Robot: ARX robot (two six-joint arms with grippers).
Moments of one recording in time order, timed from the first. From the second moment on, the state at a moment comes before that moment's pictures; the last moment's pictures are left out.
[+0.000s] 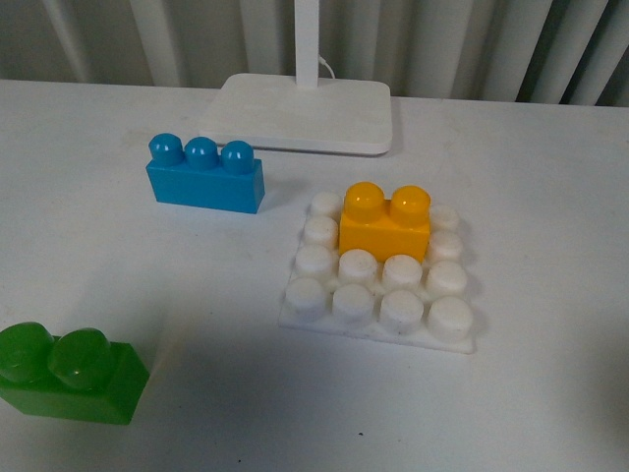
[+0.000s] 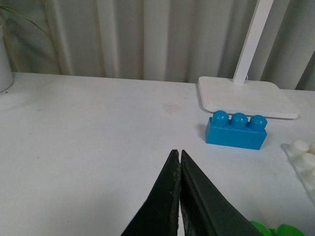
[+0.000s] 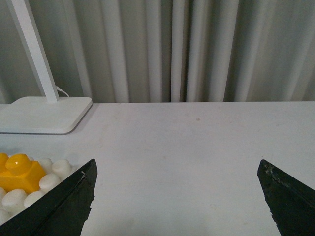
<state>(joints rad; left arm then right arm) 0.00 0.06 0.01 0.03 0.00 0.00 0.00 0.00 0.01 0.00 0.00 0.00</state>
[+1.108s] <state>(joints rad) 0.00 0.00 0.01 0.00 0.00 0.00 0.00 0.00 0.01 0.00 0.00 0.00</state>
